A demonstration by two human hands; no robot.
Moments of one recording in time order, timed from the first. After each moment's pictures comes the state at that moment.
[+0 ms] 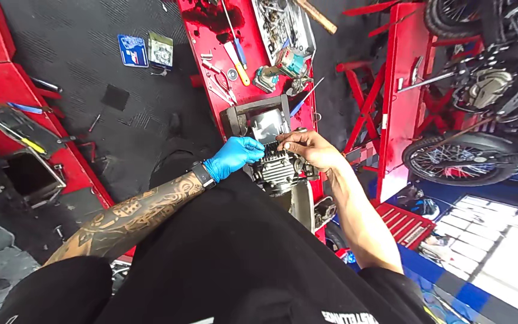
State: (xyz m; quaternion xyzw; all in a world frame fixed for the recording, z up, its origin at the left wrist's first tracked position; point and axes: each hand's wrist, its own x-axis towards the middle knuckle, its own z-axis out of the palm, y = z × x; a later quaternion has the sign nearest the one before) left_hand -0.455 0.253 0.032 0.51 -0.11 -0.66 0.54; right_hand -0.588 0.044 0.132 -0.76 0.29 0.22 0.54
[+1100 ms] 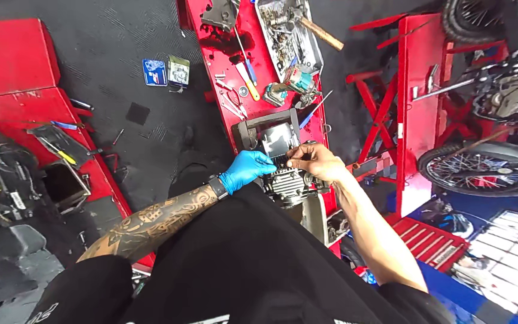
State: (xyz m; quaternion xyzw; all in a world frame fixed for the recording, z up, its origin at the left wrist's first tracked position) left_hand -0.454 0.250 0.033 0.54 -0.13 -0.64 0.53; right_hand -0.580 0.047 0.127 -0.78 0.33 0.23 0.49
